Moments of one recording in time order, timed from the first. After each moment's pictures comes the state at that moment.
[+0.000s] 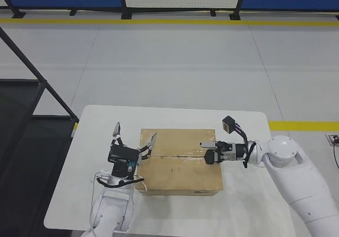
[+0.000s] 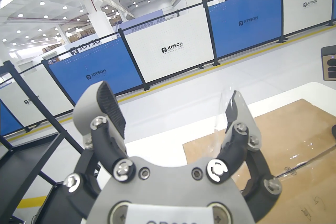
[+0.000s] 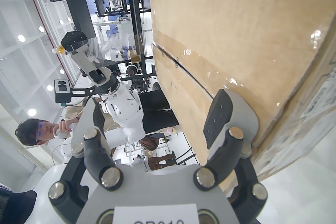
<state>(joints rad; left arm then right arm) 1.24 -1.33 -1.22 -1.82 1.75 0.20 0.15 -0.61 -1.12 1.08 -1.09 0.34 -0.06 1.22</state>
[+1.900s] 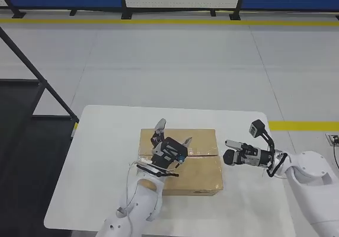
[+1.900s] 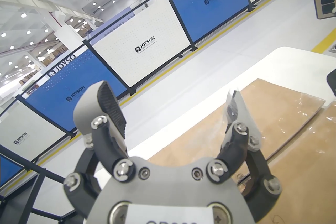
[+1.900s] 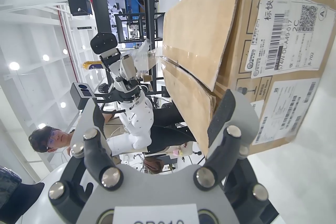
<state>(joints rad) 1.04 -1.41 -1.00 -1.63 1.94 0.14 -0.01 -0.84 -1.03 1.33 -1.27 0.39 -0.08 1.17</state>
